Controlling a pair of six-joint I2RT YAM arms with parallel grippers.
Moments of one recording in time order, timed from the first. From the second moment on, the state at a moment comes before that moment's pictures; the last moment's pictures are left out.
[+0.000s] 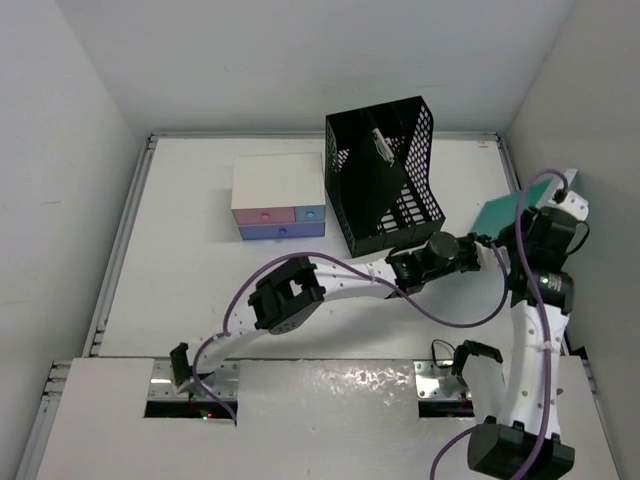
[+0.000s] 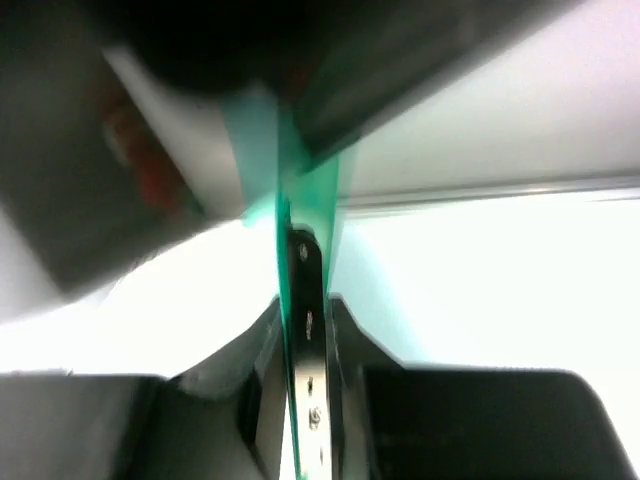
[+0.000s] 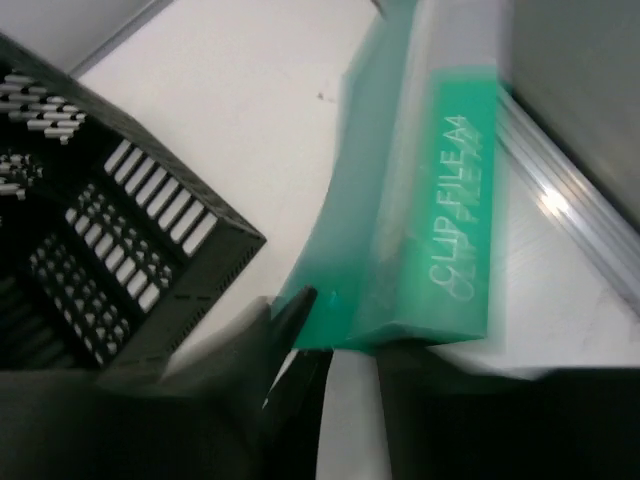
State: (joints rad) left arm -1.18 2.50 2.01 0.44 -0.05 0.50; right arm -0.34 0.75 0.76 -0.50 0.06 0.38
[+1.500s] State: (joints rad) left arm -0.85 1.21 1.54 -0.78 0.46 0.50; right arm -0.24 0.74 1.60 -1.10 -1.17 -0.53
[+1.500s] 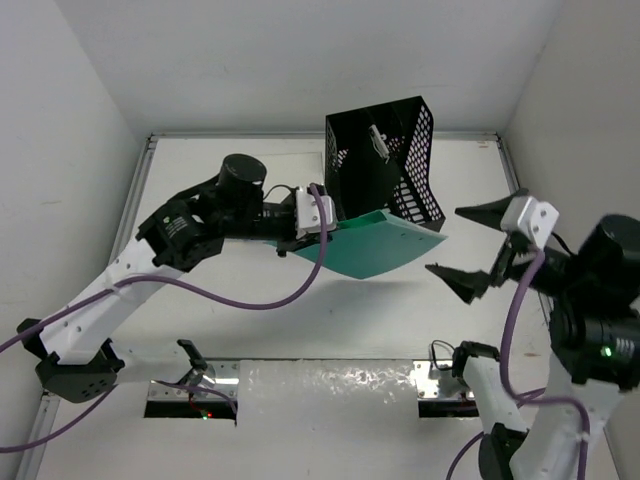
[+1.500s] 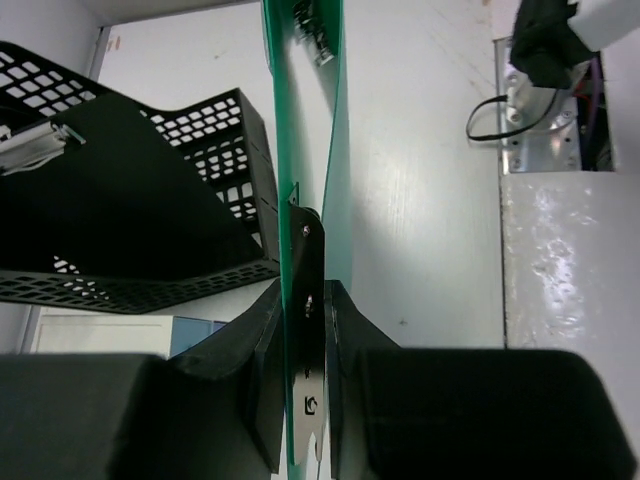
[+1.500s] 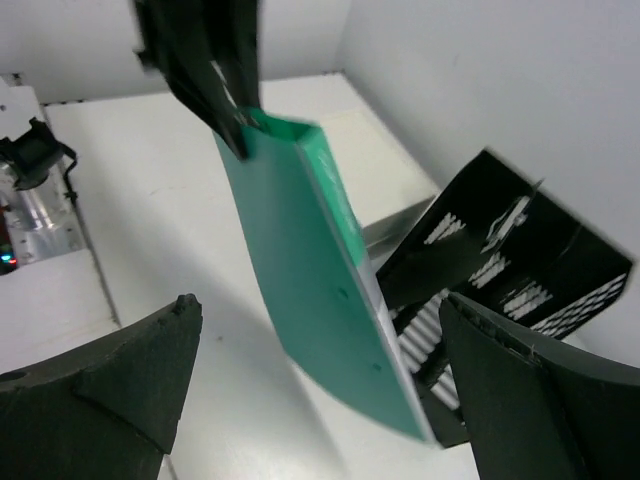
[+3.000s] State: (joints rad) left arm -0.90 1.36 1.77 -0.73 0.28 0.40; right arm 0.20 0.79 0.97 -0.39 -0.86 -0.26
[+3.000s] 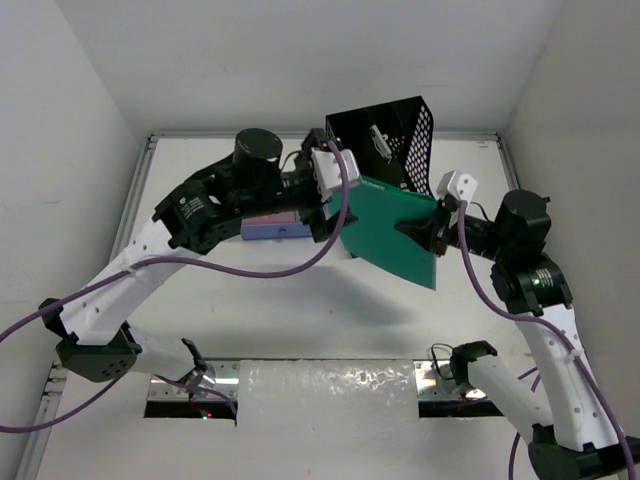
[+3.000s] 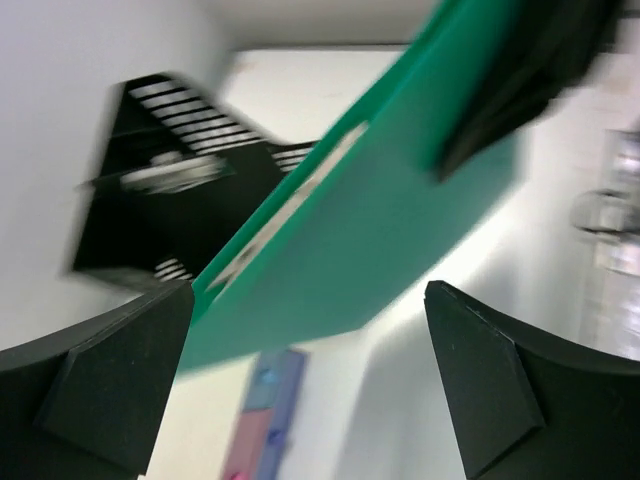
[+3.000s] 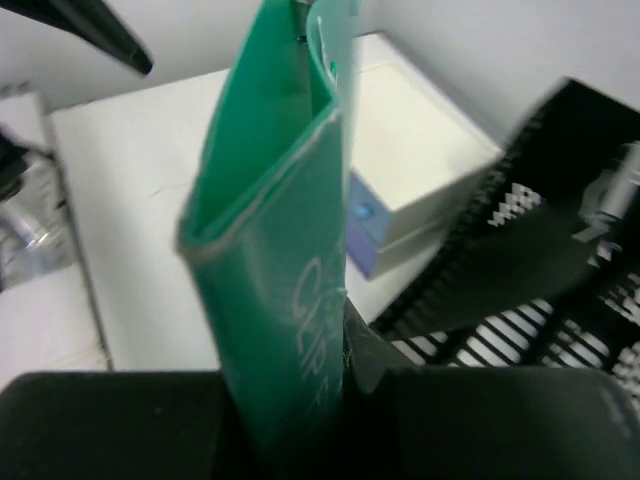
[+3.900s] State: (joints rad) left arm -0.90 1.17 1.39 -0.34 -0.76 0.64; right arm 0.20 0.88 1.07 0.27 0.13 0.12
